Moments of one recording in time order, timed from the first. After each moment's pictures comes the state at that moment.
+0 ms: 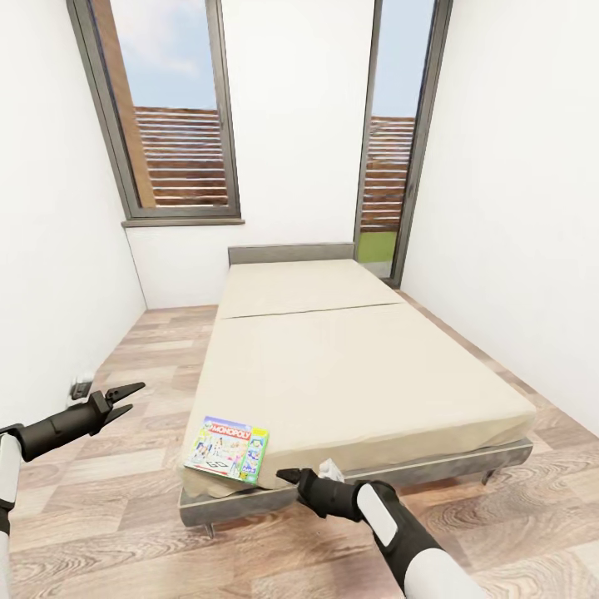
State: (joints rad) left arm -0.60 0.27 0.66 -1.08 0.12 1.03 -1.00; right arm -0.58 0.17 0.04 -0.52 -0.64 0.65 0.41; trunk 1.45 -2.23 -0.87
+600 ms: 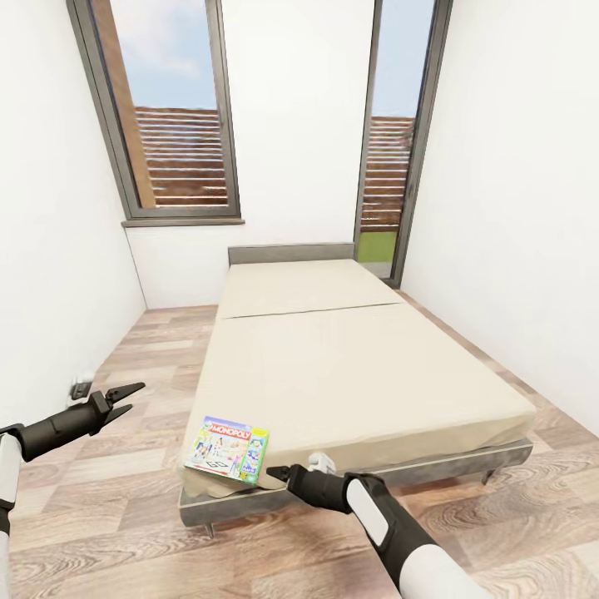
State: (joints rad) left arm -0.60 0.27 0.66 -1.08 0.12 1.03 -0.99; right arm -0.58 0.17 0.19 -0.57 -0.64 0.58 0.41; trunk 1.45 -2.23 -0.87
